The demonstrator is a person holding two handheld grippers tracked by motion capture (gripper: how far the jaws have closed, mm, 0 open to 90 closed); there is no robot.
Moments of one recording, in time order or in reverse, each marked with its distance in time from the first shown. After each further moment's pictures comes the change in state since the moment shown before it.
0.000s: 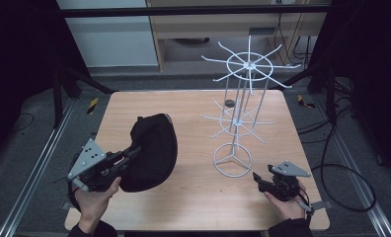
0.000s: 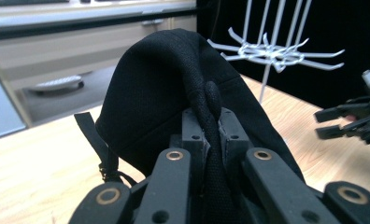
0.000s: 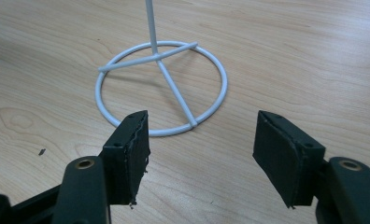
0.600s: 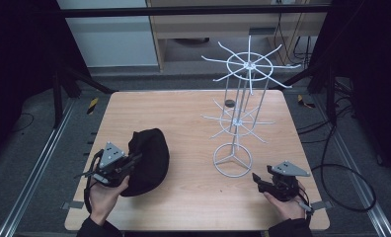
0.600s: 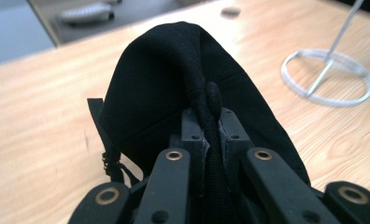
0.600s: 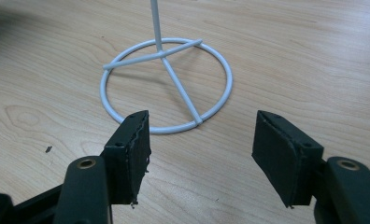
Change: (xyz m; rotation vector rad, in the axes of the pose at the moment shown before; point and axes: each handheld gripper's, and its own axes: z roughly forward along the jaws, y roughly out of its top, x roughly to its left) left arm 0.022 -0.052 0.039 0.255 0.149 -0.026; right arm 0.001 0.001 0.000 0.013 0.017 0.009
